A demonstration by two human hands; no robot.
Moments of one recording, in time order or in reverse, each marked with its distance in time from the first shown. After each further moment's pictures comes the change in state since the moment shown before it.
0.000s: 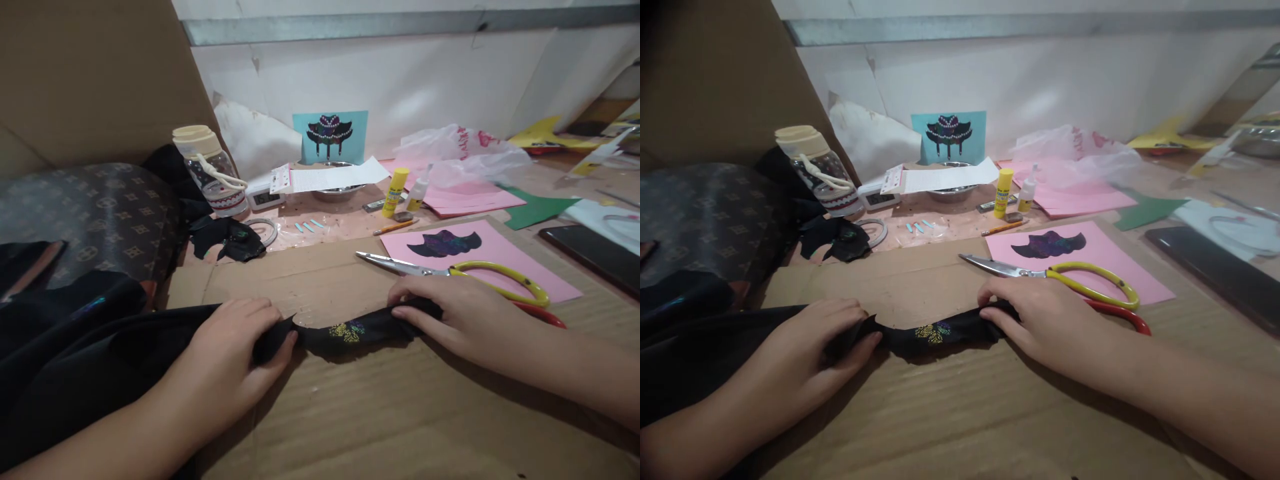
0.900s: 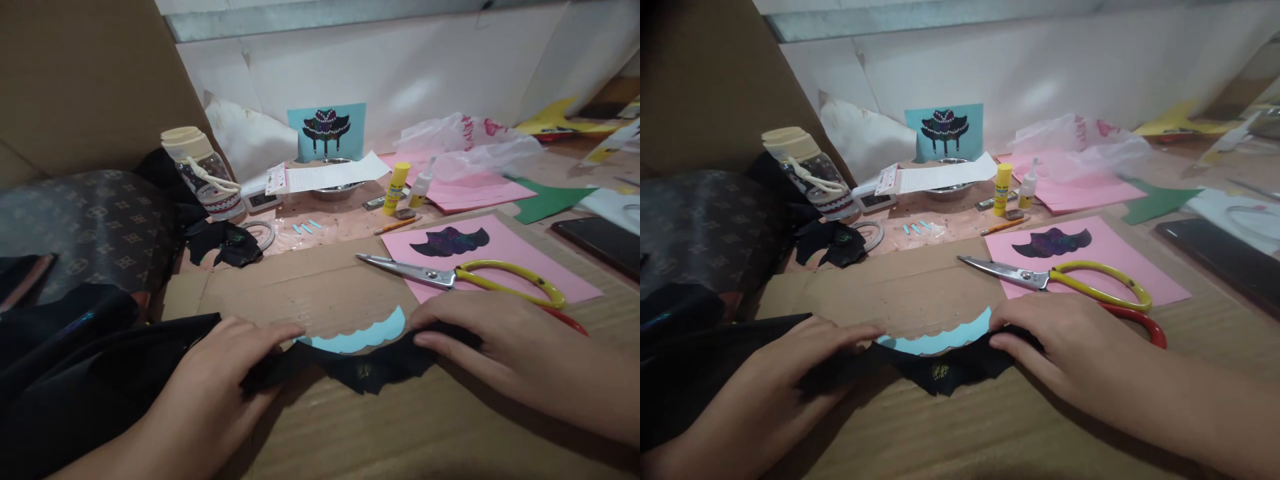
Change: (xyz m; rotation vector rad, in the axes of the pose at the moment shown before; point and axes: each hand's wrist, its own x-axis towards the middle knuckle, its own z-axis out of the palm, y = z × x) left_hand -0.005 0.004 -0.010 -0.106 0.059 0.014; right_hand -0.017 -0.006 -0.010 0.019 0.001 -0.086
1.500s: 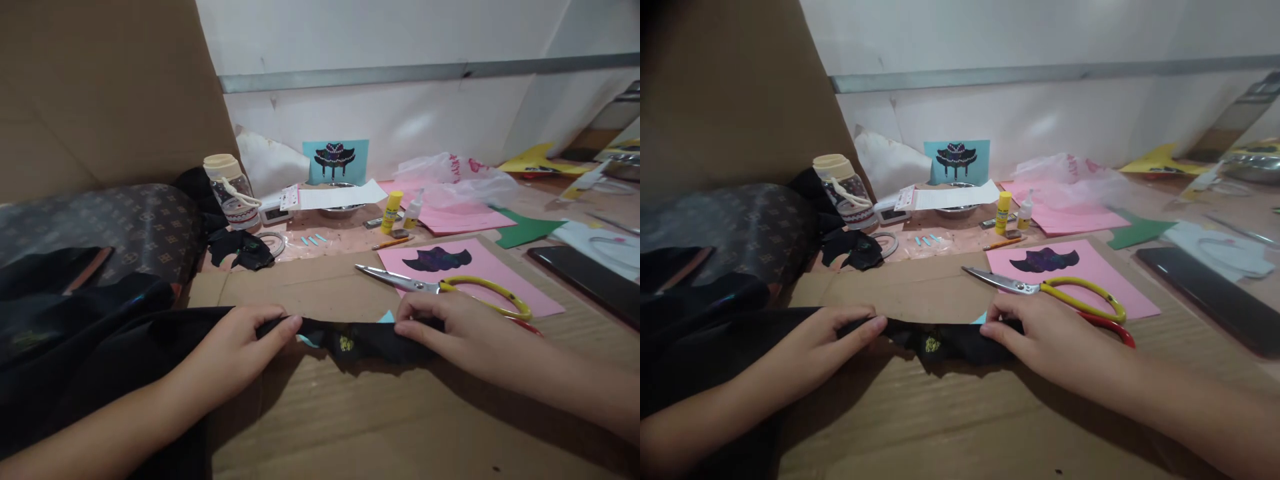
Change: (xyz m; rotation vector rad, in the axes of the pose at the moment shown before) left_hand 0.018 0.004 -0.006 -0.299 -0.256 -0.374; right_hand 0.010 -0.007 -0.010 0.173 -0.138 0.270
